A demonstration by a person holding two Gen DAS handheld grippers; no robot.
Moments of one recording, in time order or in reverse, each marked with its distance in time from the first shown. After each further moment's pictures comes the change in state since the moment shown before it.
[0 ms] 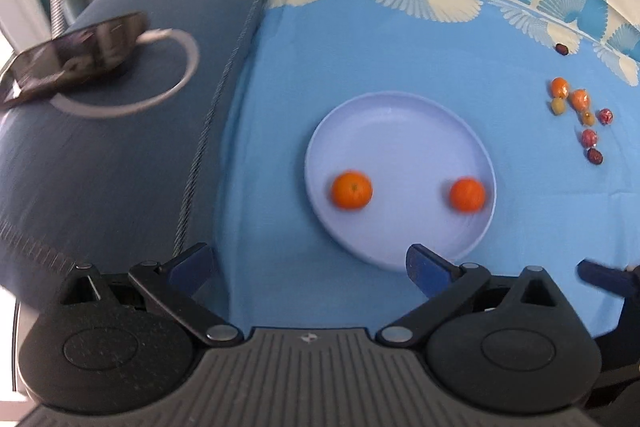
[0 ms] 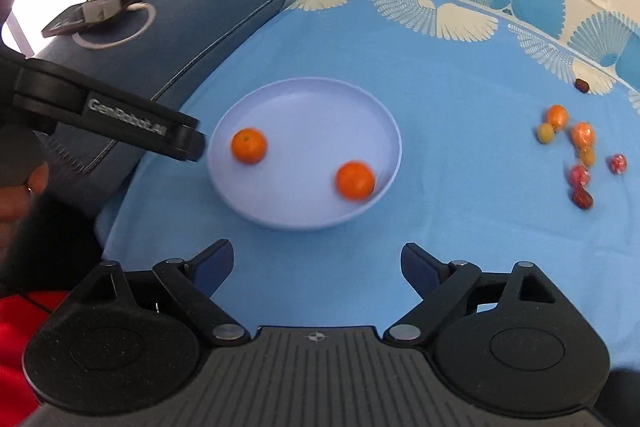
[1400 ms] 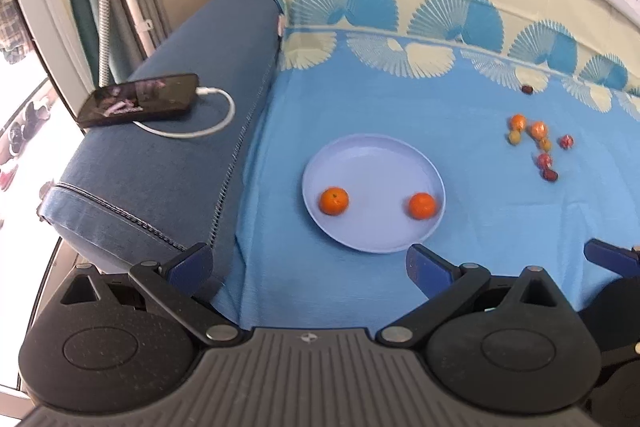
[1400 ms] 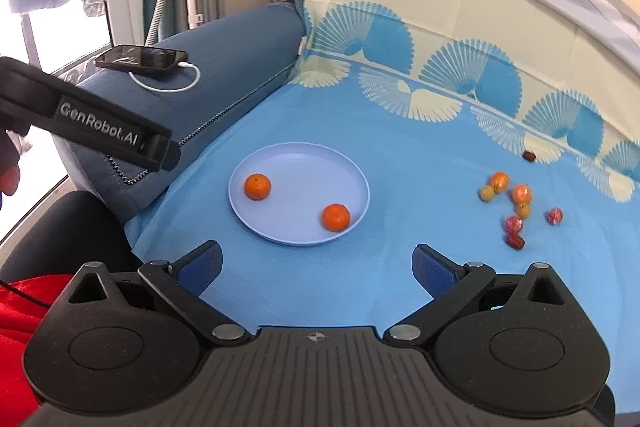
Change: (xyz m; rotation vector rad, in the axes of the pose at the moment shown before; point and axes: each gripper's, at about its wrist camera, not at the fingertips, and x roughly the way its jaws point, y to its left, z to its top) left arm -0.109 -0.023 -0.042 0.002 -0.172 0.020; right arm -0.102 0.016 -0.033 -0.044 -0.208 -0.075
